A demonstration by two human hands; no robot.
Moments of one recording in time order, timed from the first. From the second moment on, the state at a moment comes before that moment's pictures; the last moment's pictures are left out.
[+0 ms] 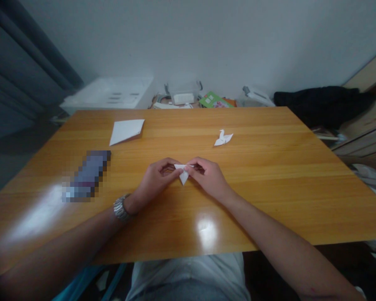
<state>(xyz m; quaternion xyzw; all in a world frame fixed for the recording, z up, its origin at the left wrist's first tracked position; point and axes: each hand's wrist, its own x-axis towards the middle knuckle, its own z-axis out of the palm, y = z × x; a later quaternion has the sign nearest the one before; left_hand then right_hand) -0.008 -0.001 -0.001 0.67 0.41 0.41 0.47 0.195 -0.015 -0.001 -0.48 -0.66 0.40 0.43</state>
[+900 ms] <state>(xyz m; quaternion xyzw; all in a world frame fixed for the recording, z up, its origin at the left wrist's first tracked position) -0.010 0.006 -0.011 0.68 0.42 0.40 0.44 0.203 -0.004 -0.009 -0.48 -0.64 0.44 0.41</state>
